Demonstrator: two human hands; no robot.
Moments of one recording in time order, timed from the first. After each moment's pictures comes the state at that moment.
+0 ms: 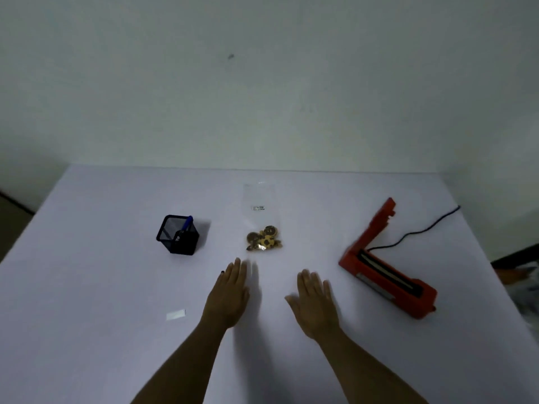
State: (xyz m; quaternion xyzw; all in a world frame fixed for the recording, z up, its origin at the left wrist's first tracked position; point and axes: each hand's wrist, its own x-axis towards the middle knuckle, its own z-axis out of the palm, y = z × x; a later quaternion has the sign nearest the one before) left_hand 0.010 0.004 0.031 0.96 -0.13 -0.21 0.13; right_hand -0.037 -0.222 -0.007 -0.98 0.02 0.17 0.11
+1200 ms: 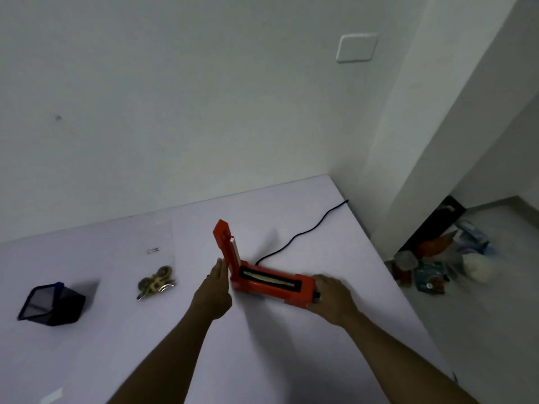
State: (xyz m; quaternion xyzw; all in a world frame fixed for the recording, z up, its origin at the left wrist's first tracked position) left_hand 0.037 -0.269 0.076 0.95 -0.16 -0.21 0.14; right_hand -0.077 -0.556 0.010 -0.93 0.14 0.10 0.31
